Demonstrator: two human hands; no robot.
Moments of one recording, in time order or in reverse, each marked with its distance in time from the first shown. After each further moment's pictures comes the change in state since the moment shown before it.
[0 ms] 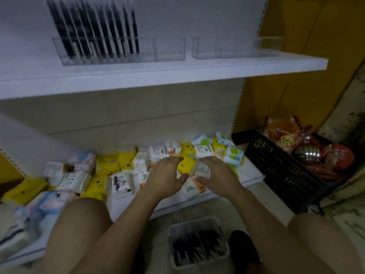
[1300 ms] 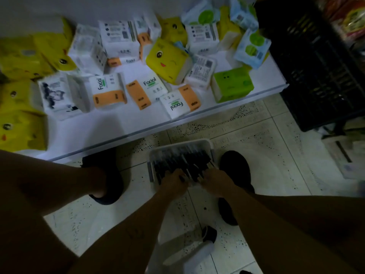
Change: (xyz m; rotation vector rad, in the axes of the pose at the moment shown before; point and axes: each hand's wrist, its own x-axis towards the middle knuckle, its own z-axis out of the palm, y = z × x) left_hand -0.070 -0.021 0.334 -0.370 -0.901 -0.597; right_hand -0.078 0.169 0.237 0.016 -0.835 0.427
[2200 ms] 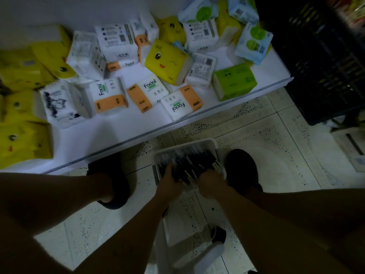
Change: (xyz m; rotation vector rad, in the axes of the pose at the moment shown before) left_hand -0.017 -0.018 -0.013 -0.525 0.161 0.065; right_hand 0.030 -0.019 0.027 -0.208 -0.109 0.042
